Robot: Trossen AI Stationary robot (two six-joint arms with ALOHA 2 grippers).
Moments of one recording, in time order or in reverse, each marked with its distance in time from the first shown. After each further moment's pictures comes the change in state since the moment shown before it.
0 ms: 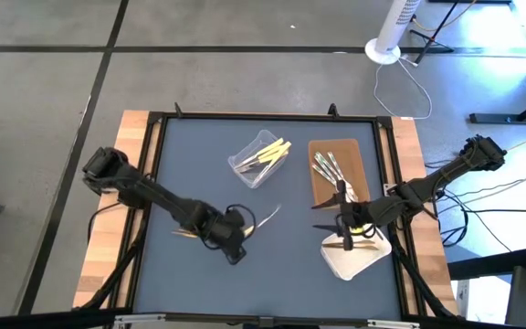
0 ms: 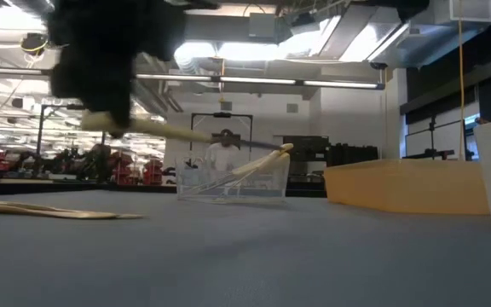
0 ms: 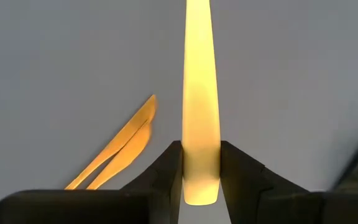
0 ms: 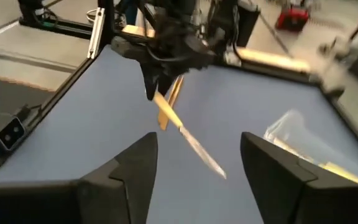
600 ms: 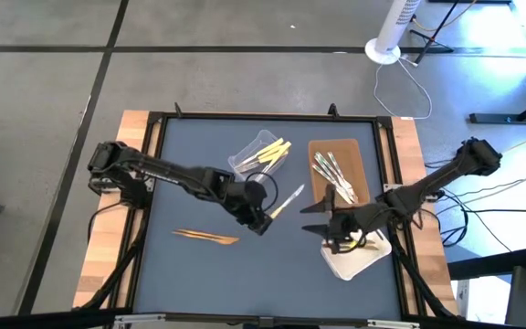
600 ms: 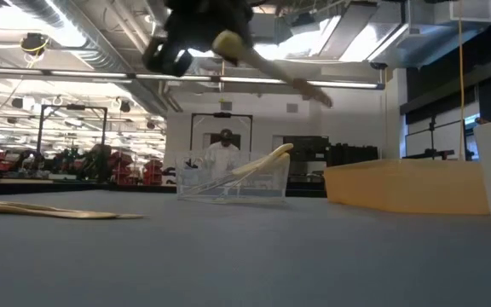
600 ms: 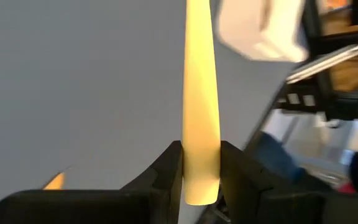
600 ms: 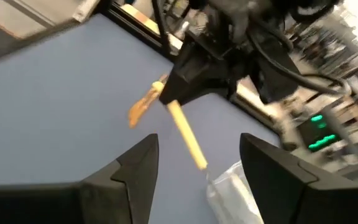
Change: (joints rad) left arm 0.253 -0.001 0.182 0.118 0.256 0.001; right arm -0.010 0.139 0.000 0.170 0.042 -0.426
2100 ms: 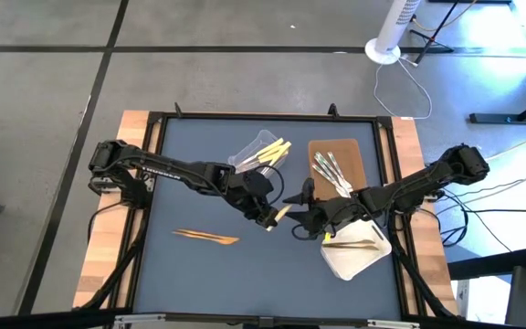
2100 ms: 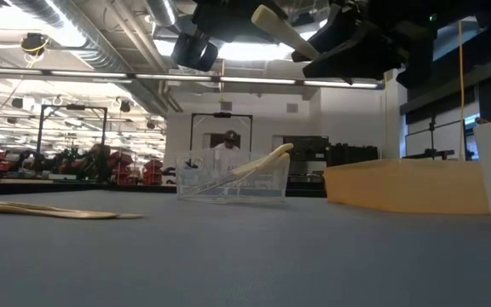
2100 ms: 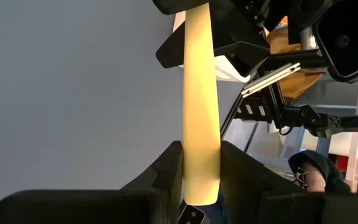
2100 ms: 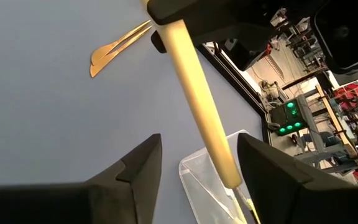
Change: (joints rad) left arm 0.051 0.000 0.000 0.168 0.064 -0.004; right arm -0.180 0.234 0.000 0.154 -0.052 -0.209
